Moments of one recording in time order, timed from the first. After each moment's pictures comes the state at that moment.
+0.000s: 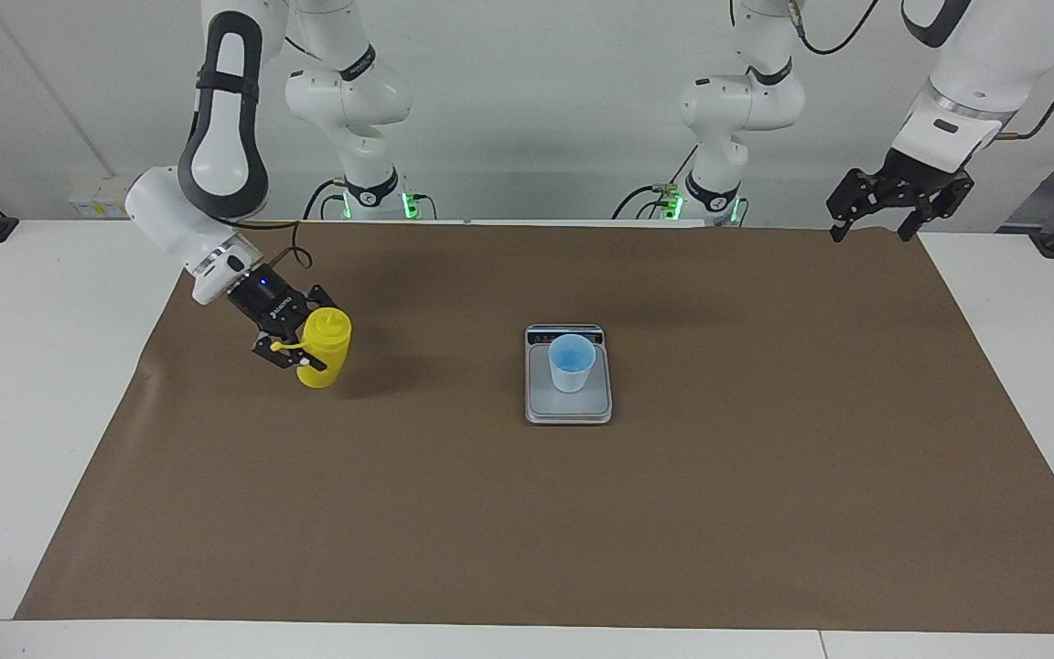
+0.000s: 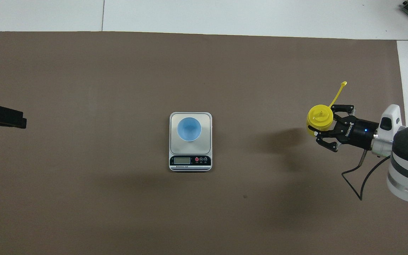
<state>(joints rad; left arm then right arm) -0.04 -0.08 -0.02 -1.61 -0.01 1.54 -0.02 -0.04 0.03 -0.12 -2.29 1.23 2.23 -2.16</state>
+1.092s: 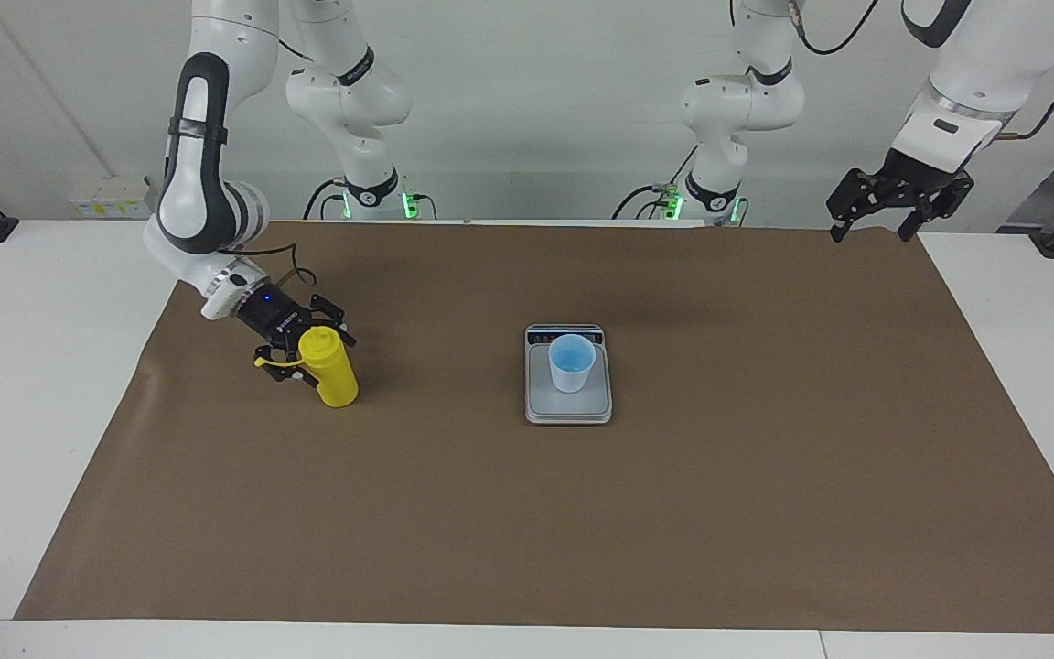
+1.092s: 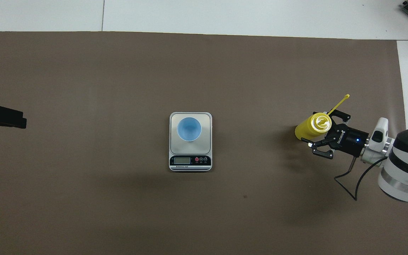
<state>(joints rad) -0.04 -0.08 -0.02 -1.61 -0.01 1.54 -0.02 -0.13 0.09 -0.12 -2.33 1.39 2.14 -2.41</state>
